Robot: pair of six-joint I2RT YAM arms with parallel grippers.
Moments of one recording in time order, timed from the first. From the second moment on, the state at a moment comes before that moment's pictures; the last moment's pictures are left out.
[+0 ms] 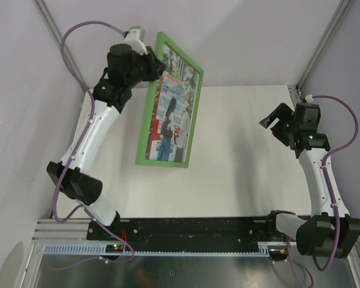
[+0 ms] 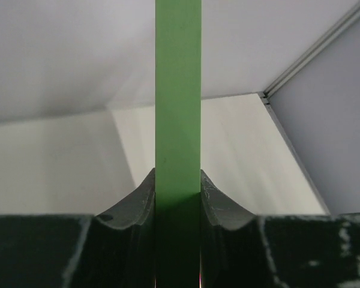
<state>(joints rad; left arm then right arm) -0.42 1.63 1.91 -0.43 0.08 -0.31 -0.08 1.13 1.09 -0.58 -0.13 0.63</state>
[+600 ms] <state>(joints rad) -0.05 1.68 1.12 0.18 0.59 -0.92 -0.01 1.26 0.98 -0.45 -0.25 0.62</state>
